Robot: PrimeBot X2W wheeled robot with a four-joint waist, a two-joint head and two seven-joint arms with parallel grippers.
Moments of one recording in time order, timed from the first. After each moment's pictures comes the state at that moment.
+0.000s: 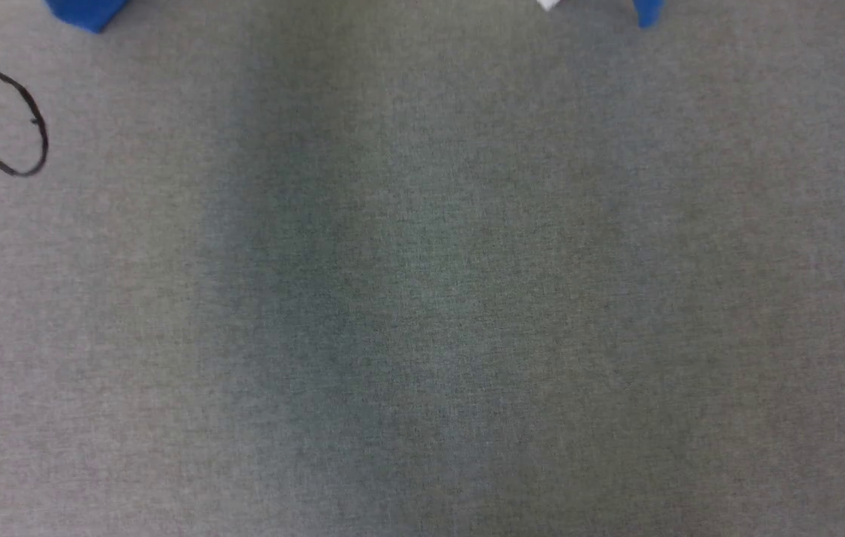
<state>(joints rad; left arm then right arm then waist) -1.52 0.38 -0.36 0.88 -0.37 -0.01 -0.23 -1.56 -0.25 0.38 0.93 0.42 0.14 -0.23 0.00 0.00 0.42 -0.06</state>
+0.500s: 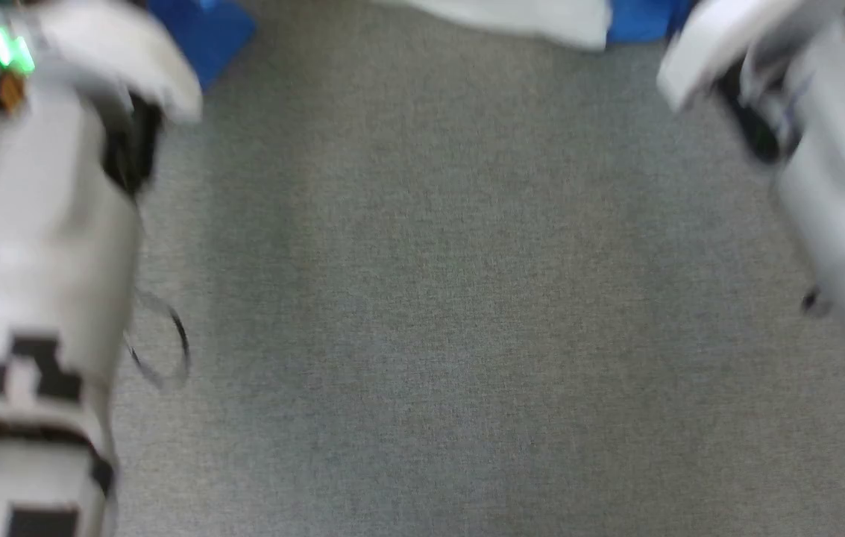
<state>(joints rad) -1.16 0.27 -0.29 1.00 -0.49 -0.04 -0.26 -1.22 -0.24 0.59 0.95 0.60 0.14 -0.25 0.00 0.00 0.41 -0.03</state>
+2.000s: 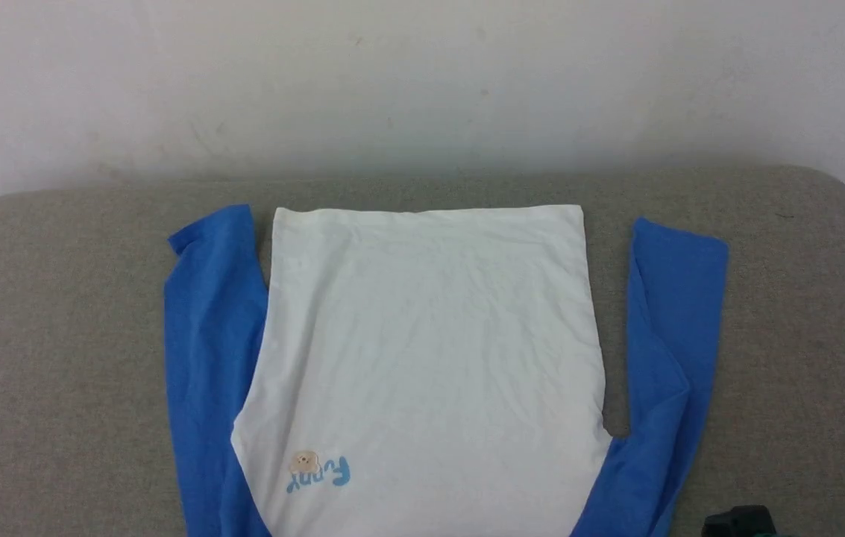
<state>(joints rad) 0.34 0.43 -0.29 -0.10 -0.57 0.24 0.36 0.32 -0.23 0.19 -0.08 0.35 0.13 0.33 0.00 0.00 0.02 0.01</state>
